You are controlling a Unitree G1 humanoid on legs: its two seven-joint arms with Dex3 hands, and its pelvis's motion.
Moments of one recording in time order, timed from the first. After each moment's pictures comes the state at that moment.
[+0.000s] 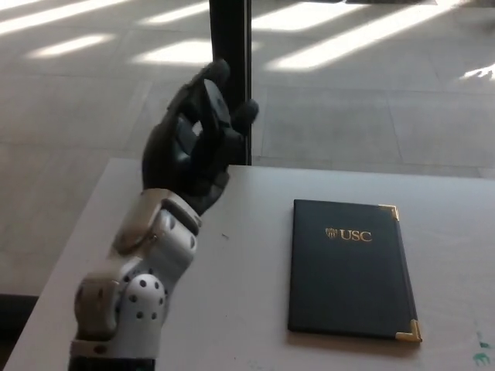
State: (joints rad) left_arm -0.59 -0.01 0.18 -0.05 -0.64 0.40 0.18; right_arm 0.29 -0.41 -0.82 0.58 0.60 0.27 0.25
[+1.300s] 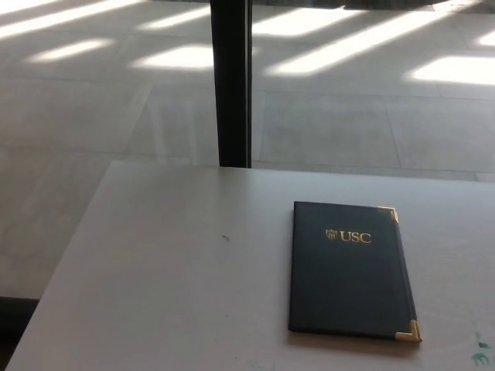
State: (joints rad) left_arm 0.07 0.31 0.75 0.33 -0.66 0.36 0.13; right_arm 0.28 -0.41 -0.82 0.59 0.60 0.26 0.26
